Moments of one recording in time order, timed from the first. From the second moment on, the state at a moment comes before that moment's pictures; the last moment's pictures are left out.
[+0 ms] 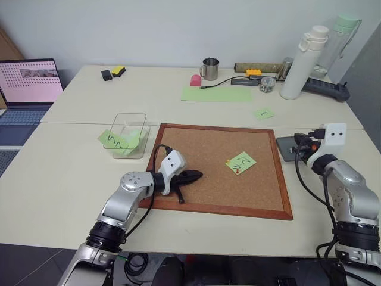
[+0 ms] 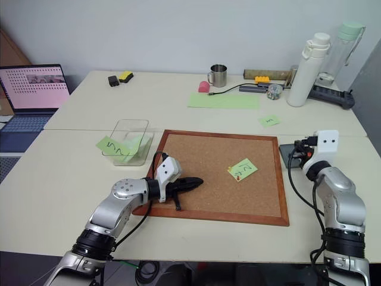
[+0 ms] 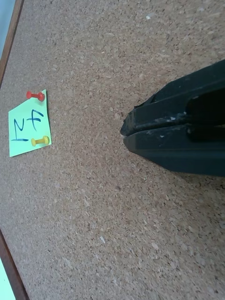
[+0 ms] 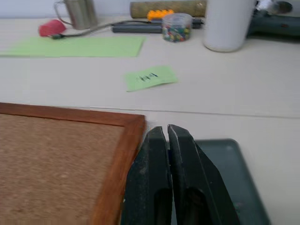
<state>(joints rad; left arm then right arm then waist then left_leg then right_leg) -0.35 0.45 -0.21 0.07 -0.20 0.29 -0.93 -0.35 -0.46 -0.32 0.02 0.33 0.55 0.31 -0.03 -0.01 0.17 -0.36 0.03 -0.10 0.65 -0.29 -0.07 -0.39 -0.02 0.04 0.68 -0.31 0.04</state>
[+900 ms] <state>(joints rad) -0.35 0.45 -0.20 0.05 -0.20 0.30 -0.93 -0.40 -0.44 -0.31 0.13 0.33 0.50 0.33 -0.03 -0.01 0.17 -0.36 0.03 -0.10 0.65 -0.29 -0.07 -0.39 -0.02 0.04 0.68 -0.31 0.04</state>
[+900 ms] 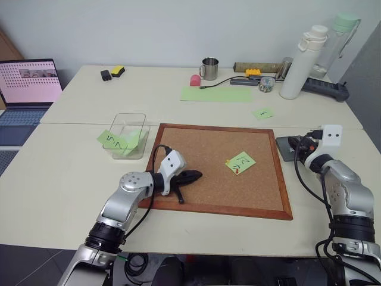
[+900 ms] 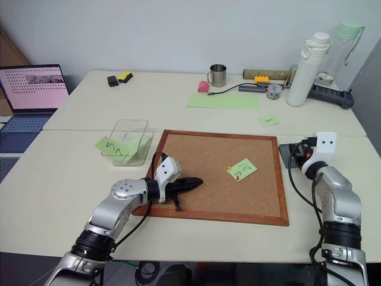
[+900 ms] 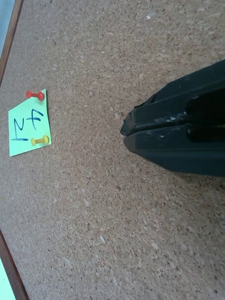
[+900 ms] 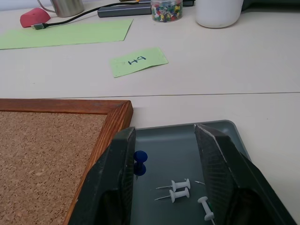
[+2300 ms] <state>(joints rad) -0.35 0.45 -0.20 0.06 -0.20 0.30 -0.93 -0.40 -0.48 -0.20 0.29 0.17 0.30 0.36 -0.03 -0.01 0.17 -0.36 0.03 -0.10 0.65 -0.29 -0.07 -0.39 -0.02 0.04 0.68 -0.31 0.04</state>
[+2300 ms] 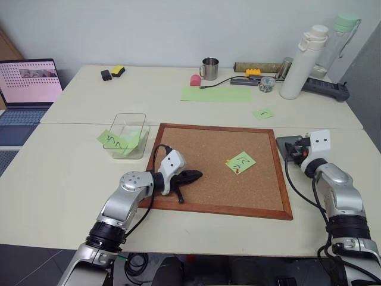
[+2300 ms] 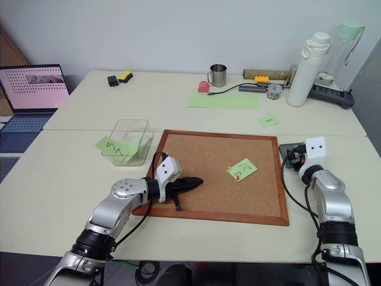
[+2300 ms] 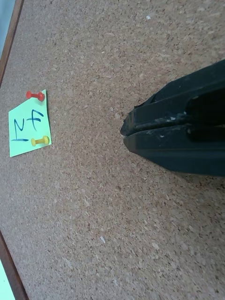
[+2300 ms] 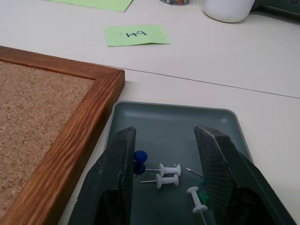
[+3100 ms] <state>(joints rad) -0.36 0.44 -0.20 0.07 -0.20 0.29 -0.93 -0.39 -0.45 -0.25 0.21 0.26 0.29 0.39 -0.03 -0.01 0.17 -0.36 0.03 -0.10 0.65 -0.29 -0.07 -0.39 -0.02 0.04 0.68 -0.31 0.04</state>
